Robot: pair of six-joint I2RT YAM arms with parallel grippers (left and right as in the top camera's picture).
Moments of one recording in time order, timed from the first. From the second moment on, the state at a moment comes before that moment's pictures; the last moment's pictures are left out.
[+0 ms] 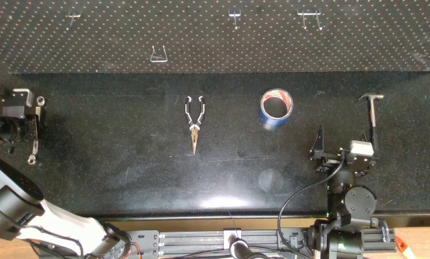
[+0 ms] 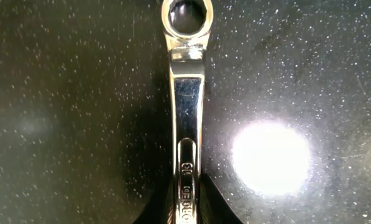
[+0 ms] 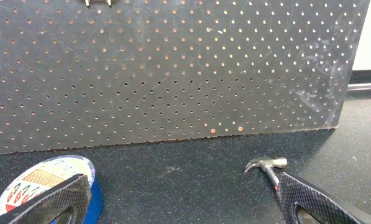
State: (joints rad) left arm 0.78 1.91 1.21 -0.62 0.26 0.69; right arm -0.15 0.01 0.01 -0.07 0.00 -0.03
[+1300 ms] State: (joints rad) left arm 0.38 1.07 1.16 -0.67 0.28 0.34; right arm -0.15 0.01 0.01 -0.07 0.00 -0.03
